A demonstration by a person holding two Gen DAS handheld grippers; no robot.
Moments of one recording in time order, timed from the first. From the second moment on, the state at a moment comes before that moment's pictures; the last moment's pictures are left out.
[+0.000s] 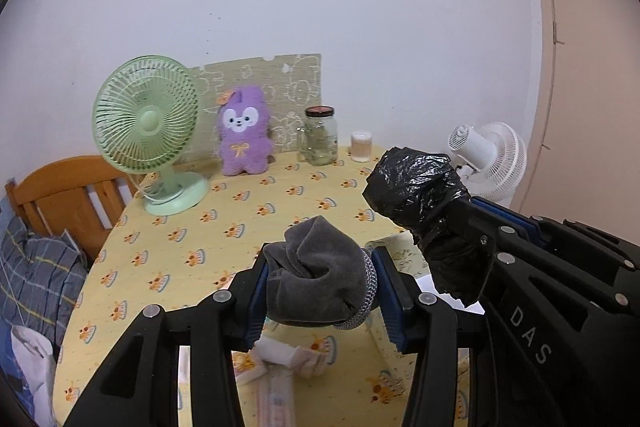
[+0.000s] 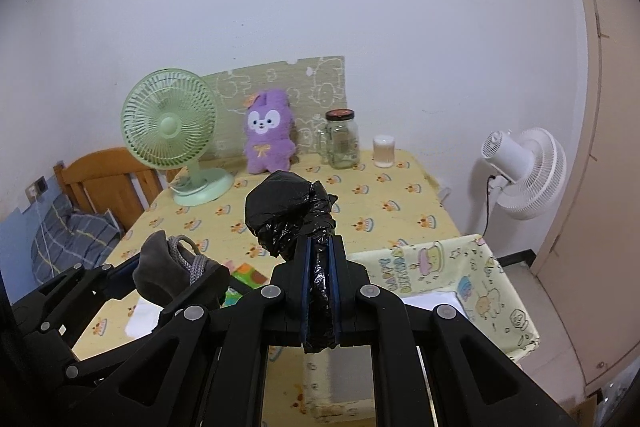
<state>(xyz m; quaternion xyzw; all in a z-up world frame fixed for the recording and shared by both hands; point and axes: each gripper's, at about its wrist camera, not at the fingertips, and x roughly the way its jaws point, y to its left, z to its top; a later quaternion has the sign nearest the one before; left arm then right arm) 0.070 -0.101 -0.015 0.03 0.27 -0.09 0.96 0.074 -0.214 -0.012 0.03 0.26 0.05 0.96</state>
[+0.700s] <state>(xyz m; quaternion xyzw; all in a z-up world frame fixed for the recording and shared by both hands) 0.101 -0.161 -0.033 0.06 0.29 -0.14 0.95 0.093 -0.273 -0.032 0.05 0.27 -0.01 0.96</state>
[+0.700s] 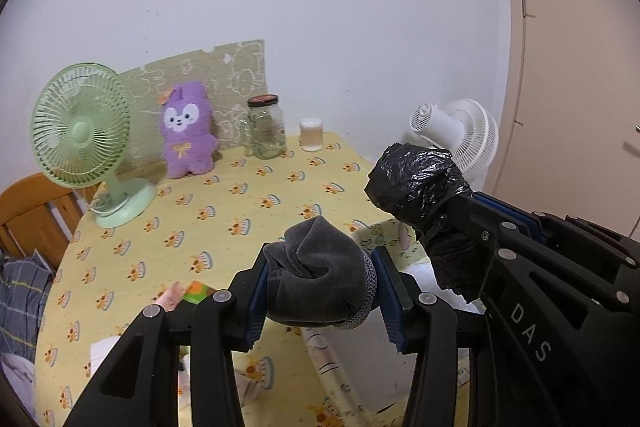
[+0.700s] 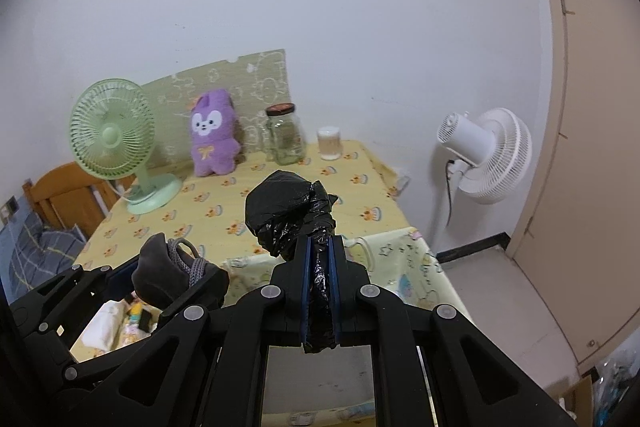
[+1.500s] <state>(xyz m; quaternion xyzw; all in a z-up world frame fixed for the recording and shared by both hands) 0.139 -0.195 -0.084 0.09 0.35 -0.18 0.91 0.125 -0.310 -0.093 0.08 0.37 -0.07 0.92</state>
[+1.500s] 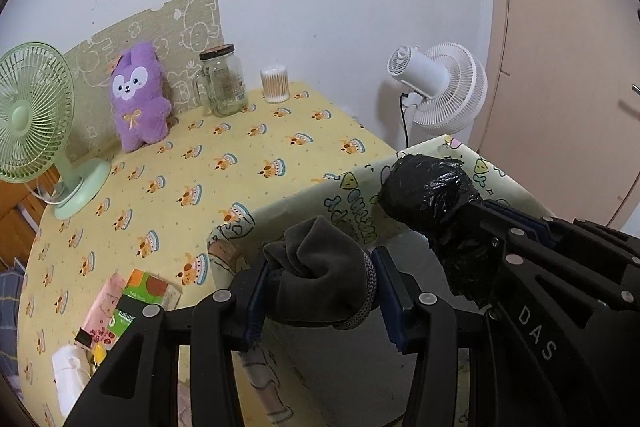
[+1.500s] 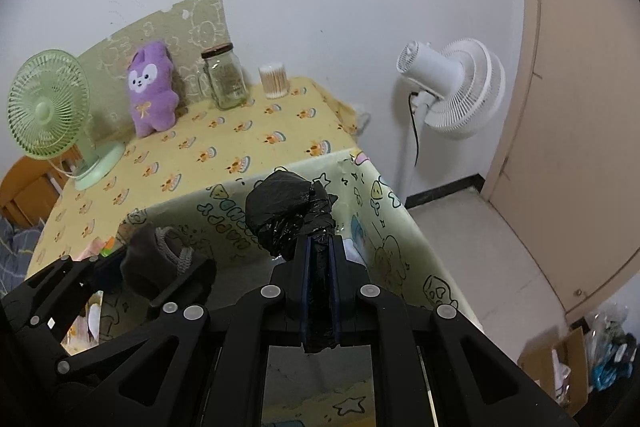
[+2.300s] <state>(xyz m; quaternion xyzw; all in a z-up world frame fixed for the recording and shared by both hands) 0.119 -0.191 -0.071 0.10 0.35 -0.21 0.91 0.105 -0.301 -0.076 0.07 0.34 -0.10 0.93</state>
